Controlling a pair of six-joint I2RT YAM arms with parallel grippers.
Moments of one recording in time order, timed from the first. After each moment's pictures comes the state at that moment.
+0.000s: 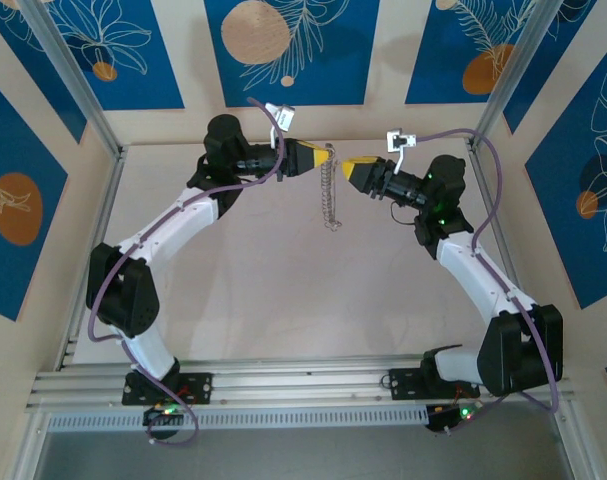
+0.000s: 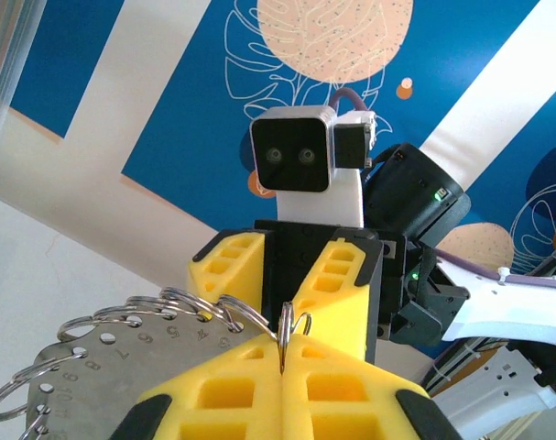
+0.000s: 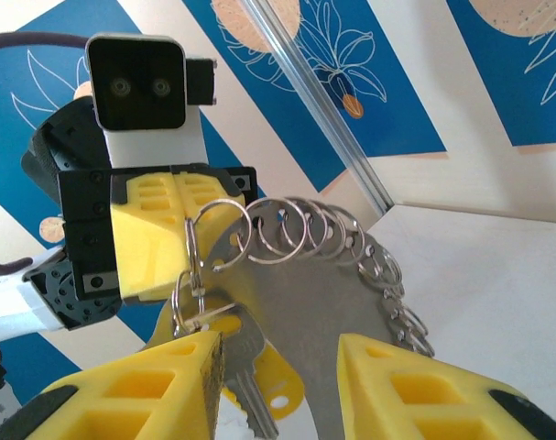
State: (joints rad) left arm -0.49 1.73 1.51 0.34 1.03 -0.68; right arm 0.20 1.28 0.96 0.44 -0.88 0.69
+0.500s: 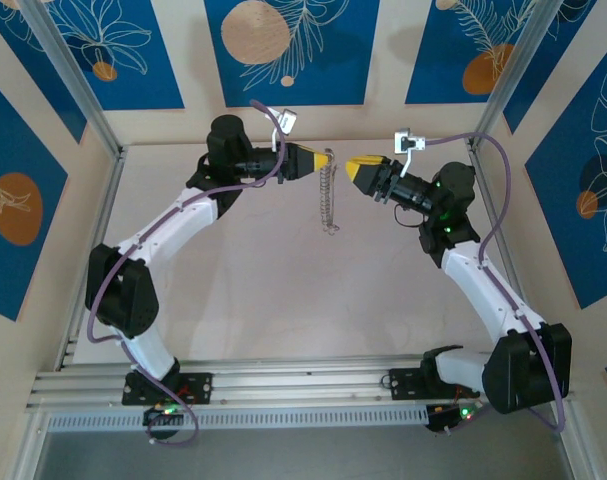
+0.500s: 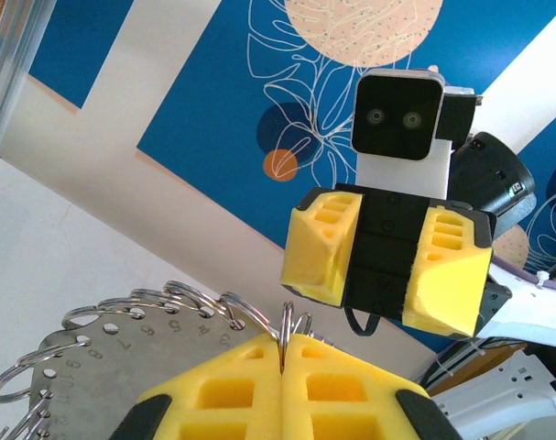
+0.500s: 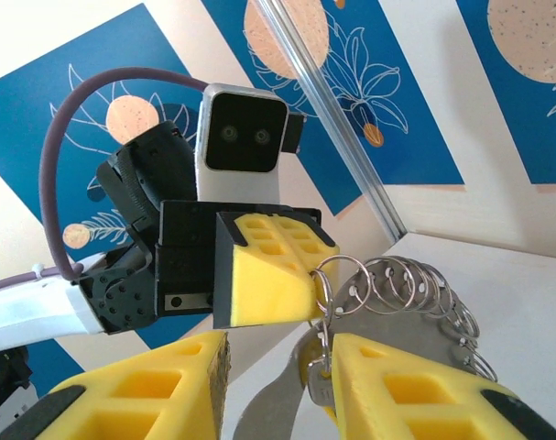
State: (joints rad) left arm -0.49 1.72 1.51 0.24 1.02 -0.64; right arm 0.21 1.20 0.94 0.48 -0.86 0.71
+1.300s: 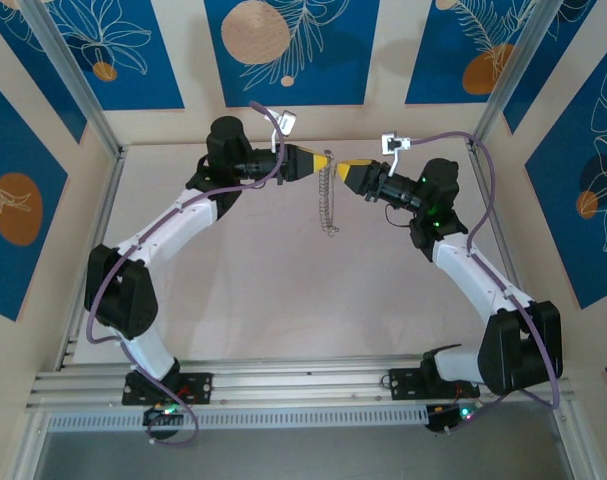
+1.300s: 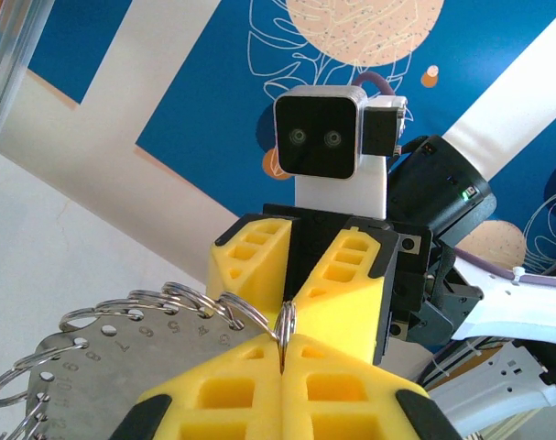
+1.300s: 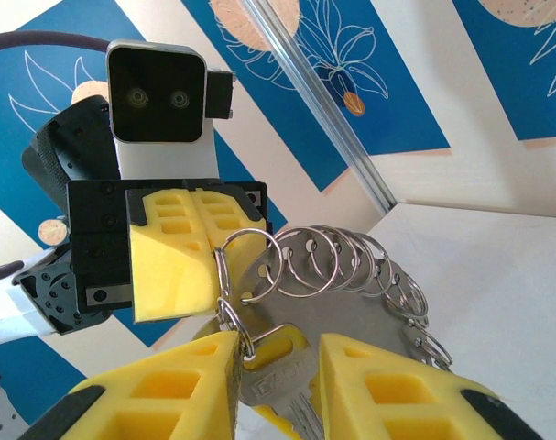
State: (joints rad) left arm -0.49 1.71 1.49 0.25 1.02 -0.65; right arm 0.24 1.30 0.94 0.48 -0.84 0.70
